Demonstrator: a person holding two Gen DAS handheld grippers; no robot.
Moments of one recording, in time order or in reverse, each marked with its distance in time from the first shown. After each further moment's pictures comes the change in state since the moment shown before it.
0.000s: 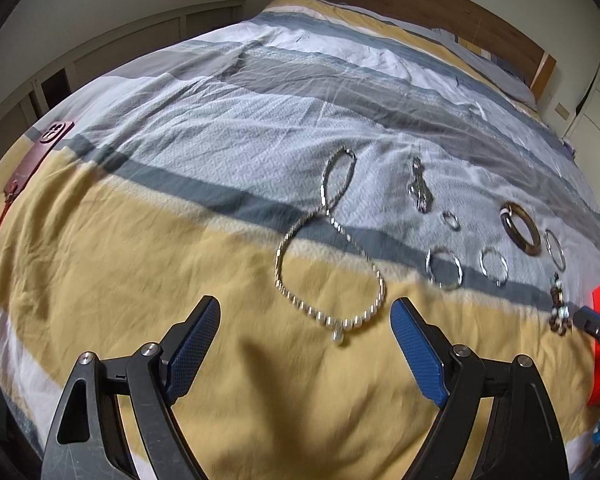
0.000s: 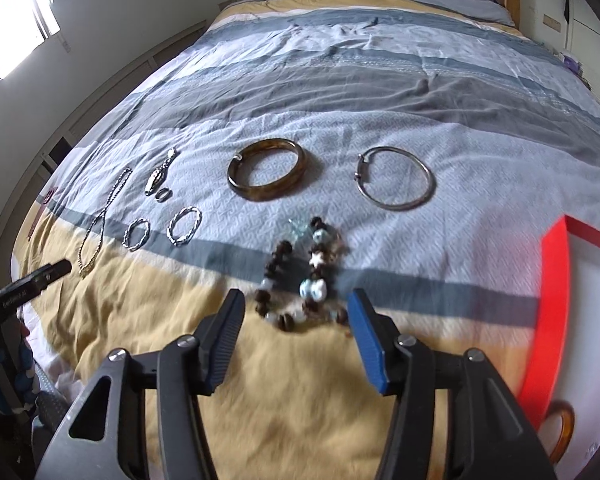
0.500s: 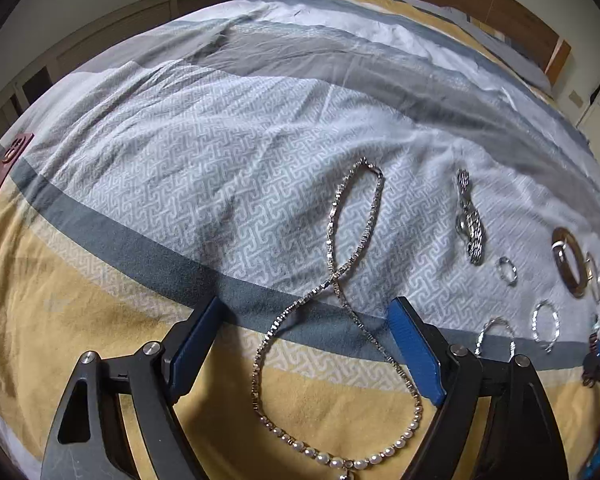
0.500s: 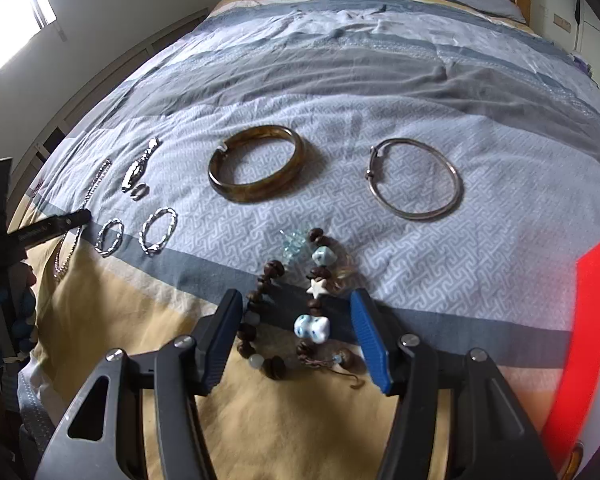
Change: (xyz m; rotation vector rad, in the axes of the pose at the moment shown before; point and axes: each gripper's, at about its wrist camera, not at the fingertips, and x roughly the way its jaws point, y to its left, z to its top) left arm 0.078 -0.004 0.044 0.032 0.076 0.030; right arm 0.042 -0.006 0.008 -0.008 0.030 0.002
